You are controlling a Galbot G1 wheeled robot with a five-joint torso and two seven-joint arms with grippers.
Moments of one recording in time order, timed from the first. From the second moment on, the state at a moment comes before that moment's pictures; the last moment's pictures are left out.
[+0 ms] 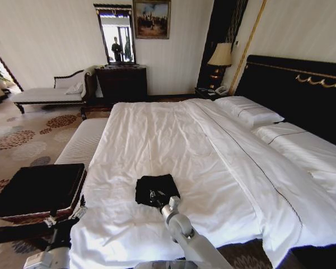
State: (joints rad) left arm 2.02 -1.37 -0.82 -2.22 -0.41 -0.24 -0.19; right arm -1.18 1.39 -0.09 1.68 0.59 -0.12 0.16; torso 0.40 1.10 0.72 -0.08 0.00
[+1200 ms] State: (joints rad) left arm 1.93 -1.33 -0.66 -2.17 -0.31 -0.20 -0.21; right arm -1.25 1.24 0.12 1.78 0.47 0.05 0.12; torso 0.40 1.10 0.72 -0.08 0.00
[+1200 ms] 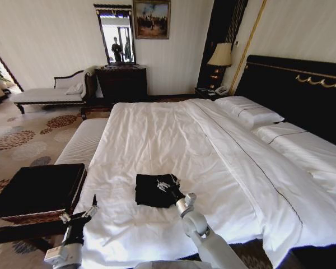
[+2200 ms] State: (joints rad) left arm 1.70 -1.14 -0.36 -2.09 -0.91 0.09 -0.18; right arm -1.35 1.04 0.24 1.86 1.02 -0.15 0.12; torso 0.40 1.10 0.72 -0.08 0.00
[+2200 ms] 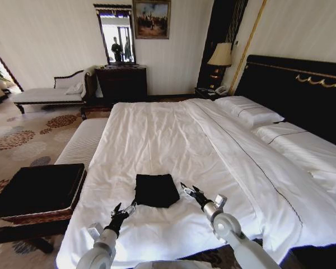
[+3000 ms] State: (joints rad) left arm 1.49 -1.12 -0.27 -1.92 -1.05 0.17 -0.12; right arm -1.33 1.08 0.19 1.81 1.07 -0.20 0.13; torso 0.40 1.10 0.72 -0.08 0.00
